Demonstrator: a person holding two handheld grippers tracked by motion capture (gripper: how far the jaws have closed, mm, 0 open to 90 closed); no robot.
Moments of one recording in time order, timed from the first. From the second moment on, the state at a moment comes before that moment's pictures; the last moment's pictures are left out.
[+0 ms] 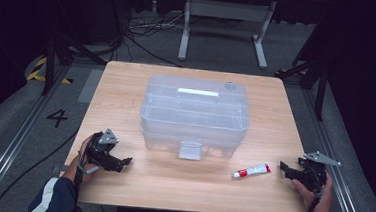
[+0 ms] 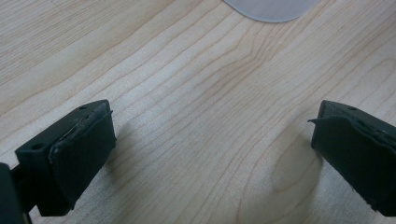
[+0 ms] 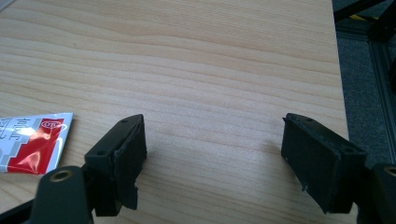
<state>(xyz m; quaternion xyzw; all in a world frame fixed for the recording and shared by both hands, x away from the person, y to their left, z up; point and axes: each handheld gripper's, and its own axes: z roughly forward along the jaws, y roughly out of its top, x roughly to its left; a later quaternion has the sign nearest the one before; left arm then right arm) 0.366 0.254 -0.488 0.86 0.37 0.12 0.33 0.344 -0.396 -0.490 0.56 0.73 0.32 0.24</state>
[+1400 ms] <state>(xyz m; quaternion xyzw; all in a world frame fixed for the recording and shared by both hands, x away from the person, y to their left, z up) 0.364 0.256 -0.488 0.86 0.37 0.12 0.33 0.340 -0.393 -0.480 0.49 0.76 0.34 0.25</state>
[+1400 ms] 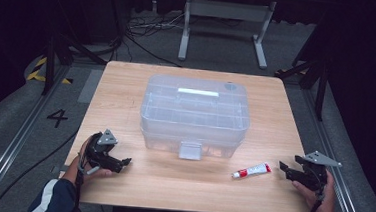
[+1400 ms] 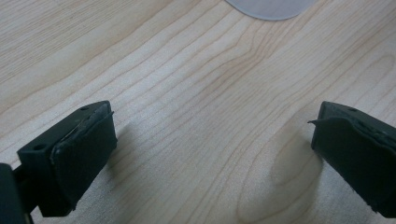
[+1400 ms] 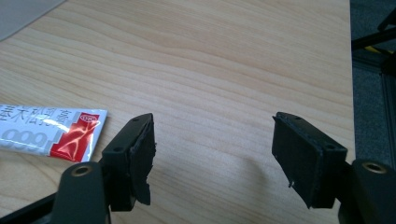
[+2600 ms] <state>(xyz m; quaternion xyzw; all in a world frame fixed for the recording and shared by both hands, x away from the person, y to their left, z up) 0.365 0.256 -0.488 0.86 0.38 0.13 0.32 0.372 -0.338 -0.375 0.37 0.78 0.43 0.25</state>
